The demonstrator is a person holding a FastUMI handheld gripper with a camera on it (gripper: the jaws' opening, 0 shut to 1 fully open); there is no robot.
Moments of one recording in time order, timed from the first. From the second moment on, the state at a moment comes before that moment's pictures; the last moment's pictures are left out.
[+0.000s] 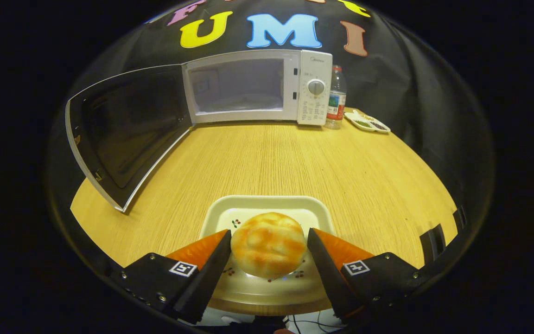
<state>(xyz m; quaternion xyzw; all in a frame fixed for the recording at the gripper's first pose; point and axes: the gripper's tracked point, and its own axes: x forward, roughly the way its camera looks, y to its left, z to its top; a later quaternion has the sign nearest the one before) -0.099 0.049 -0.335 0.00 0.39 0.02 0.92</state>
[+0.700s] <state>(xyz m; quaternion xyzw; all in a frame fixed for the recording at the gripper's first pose) -0.045 0.068 -0.283 0.06 0.35 0.07 0.93</state>
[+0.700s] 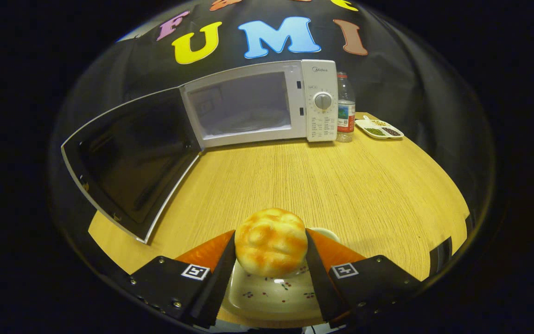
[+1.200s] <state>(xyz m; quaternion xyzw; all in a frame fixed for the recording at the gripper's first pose) 0.051 0.102 -0.232 0.17 0.29 0.11 0.93</state>
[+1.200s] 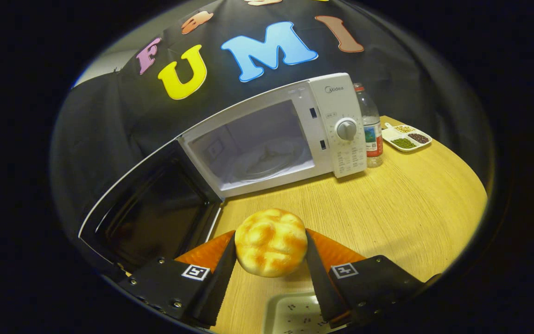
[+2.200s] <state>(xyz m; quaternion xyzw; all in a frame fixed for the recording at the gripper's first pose) 0.236 0.157 -0.239 0.28 0.23 0.12 0.92</state>
